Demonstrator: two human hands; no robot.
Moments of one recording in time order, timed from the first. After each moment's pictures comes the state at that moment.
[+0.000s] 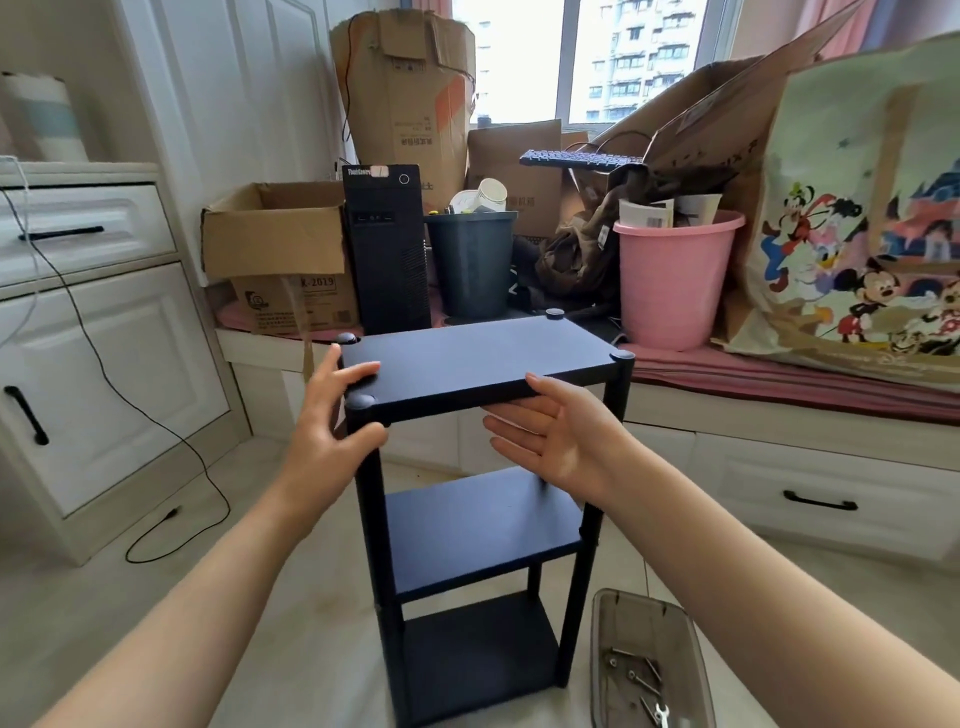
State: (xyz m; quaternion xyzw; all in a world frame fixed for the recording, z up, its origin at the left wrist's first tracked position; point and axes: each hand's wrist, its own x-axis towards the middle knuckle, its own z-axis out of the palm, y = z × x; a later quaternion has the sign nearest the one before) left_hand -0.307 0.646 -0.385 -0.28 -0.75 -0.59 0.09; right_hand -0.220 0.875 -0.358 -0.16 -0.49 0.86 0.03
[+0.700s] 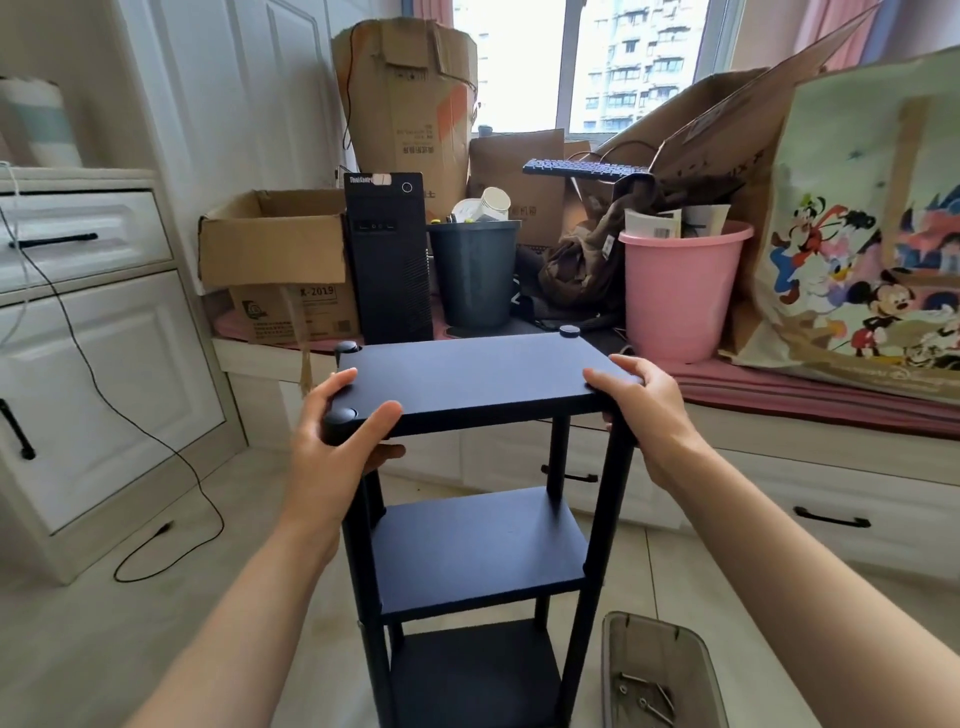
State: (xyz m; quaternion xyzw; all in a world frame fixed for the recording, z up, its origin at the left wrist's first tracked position) left_hand -0.317 0.660 -0.388 -0.16 -0.60 -0.78 0.04; right_hand -0.239 0.937 -0.355 -0.22 -0.71 0.61 0.28
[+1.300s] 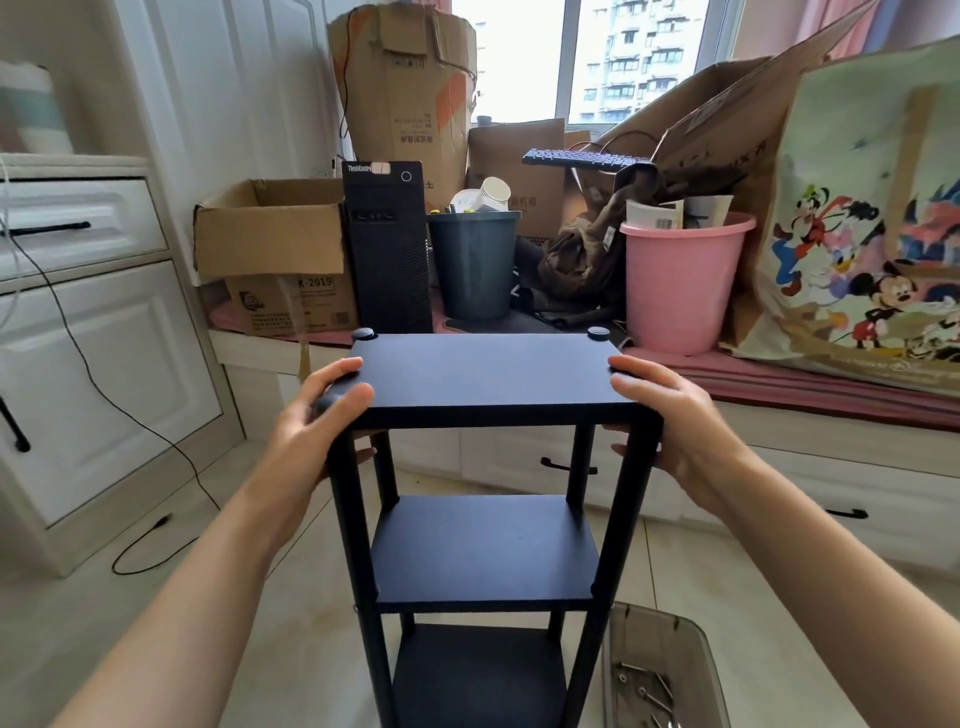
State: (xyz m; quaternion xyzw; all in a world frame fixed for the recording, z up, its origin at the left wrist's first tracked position) left_hand -0.333 0.632 -0.379 -0.19 -0.67 -0.72 -0.05; right_hand -0.199 0.933 -0.352 -0.17 -0.69 0.67 0.20
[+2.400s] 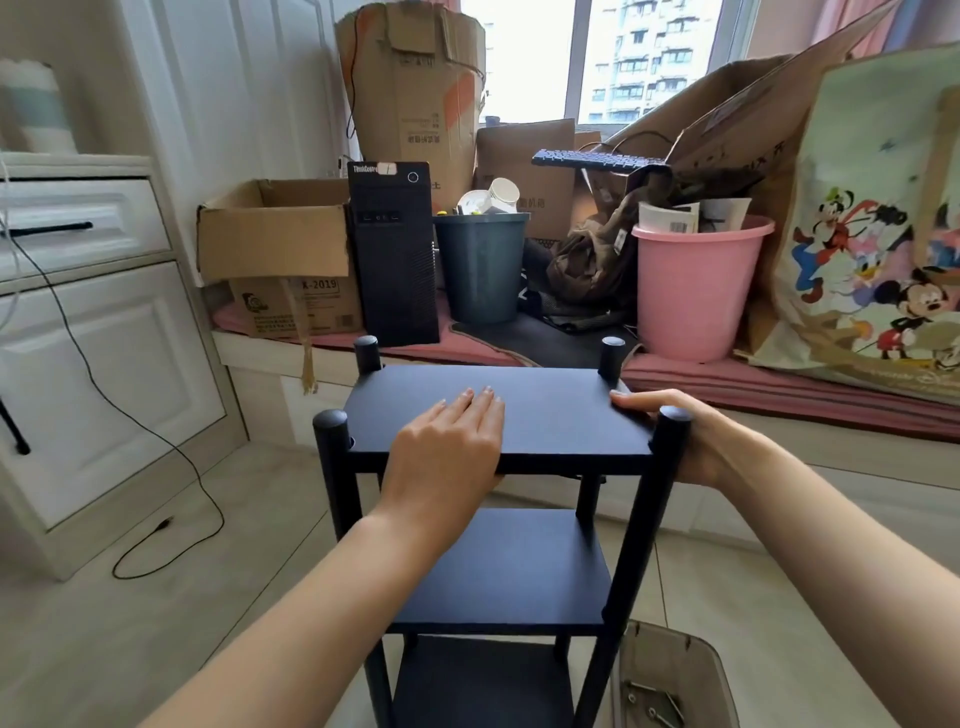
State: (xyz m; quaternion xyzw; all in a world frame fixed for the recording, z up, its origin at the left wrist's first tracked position) left_hand -0.305 0.726 -0.379 -0.38 -0.87 -0.01 0.32; right_hand -0.252 0.984 -0.362 -0.21 -0.60 0.77 -0.05
